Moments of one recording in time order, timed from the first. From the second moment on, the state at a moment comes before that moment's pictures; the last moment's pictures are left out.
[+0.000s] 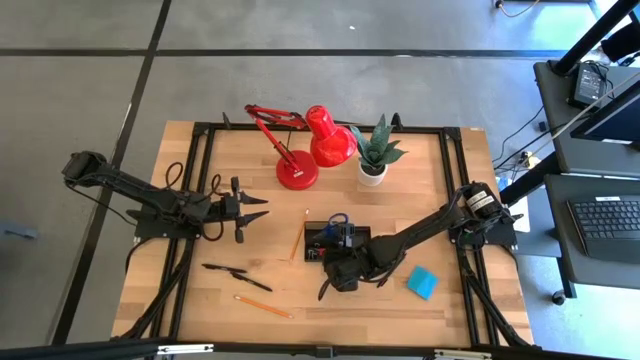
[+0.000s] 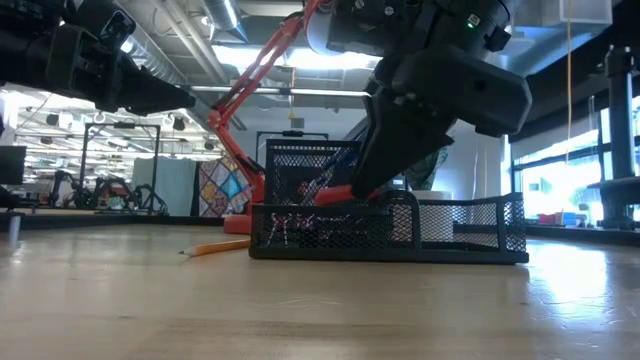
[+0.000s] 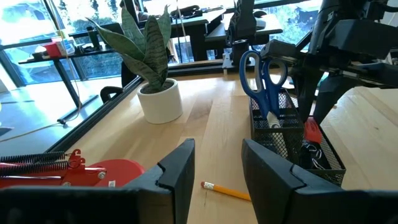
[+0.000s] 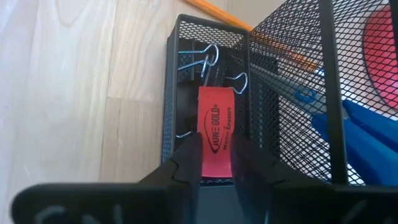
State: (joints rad) left arm -0.26 0.66 0.08 0.44 -0.48 0.07; right arm 0.41 1.98 1.36 -0.54 0.47 0.21
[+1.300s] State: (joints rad) left arm -0.26 0.66 0.08 0.41 -0.48 0.07; right arm 0.63 1.88 1.47 -1.03 0.13 0.24
